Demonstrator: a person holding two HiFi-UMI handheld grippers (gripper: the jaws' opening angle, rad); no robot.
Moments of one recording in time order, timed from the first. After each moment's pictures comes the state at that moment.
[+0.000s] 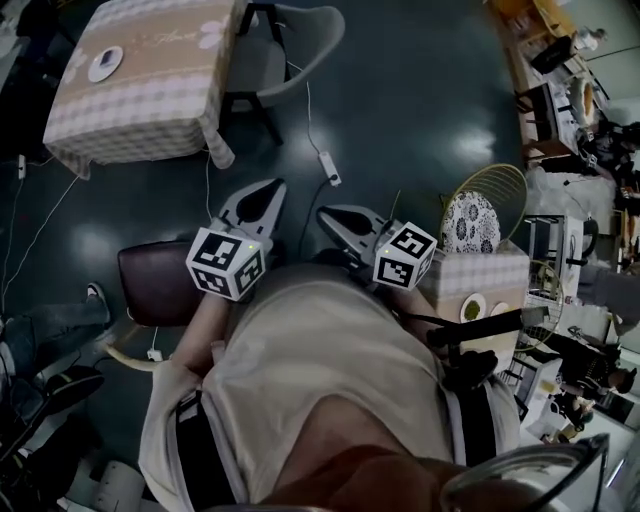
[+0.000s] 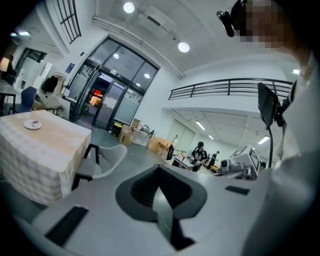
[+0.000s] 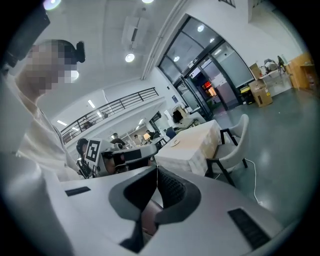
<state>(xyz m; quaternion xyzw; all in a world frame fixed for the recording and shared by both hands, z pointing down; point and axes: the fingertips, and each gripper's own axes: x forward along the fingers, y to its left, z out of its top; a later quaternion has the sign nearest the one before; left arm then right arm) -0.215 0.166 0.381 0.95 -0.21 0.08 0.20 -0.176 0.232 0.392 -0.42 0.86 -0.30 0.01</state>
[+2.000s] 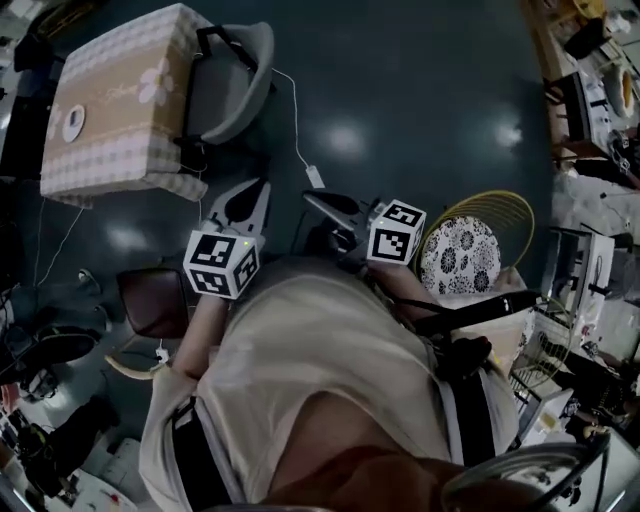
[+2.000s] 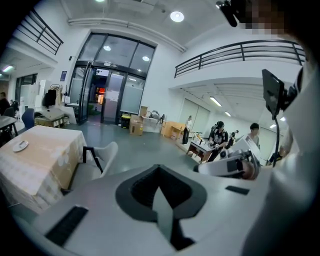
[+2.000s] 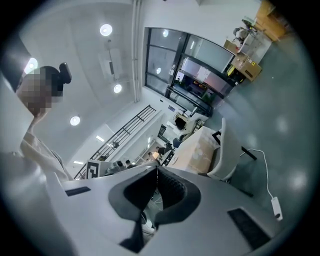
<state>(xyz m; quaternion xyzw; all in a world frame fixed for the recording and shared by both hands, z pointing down) 0.050 0.093 0.397 0.92 -0.28 0.21 0.16 0.100 0.138 0.393 -0.34 0.84 -0.39 0.17</state>
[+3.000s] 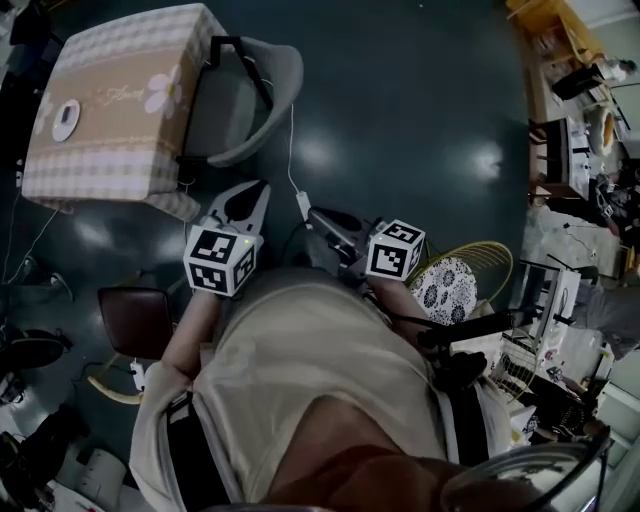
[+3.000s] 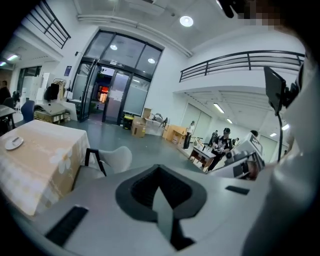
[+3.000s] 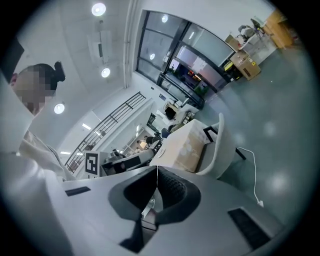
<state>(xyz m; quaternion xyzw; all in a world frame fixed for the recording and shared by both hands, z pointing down) 0.010 -0.025 0.415 0.93 -0.28 0.18 0.18 0.068 0.041 0.422 -0.37 0.82 -0.42 0.08</state>
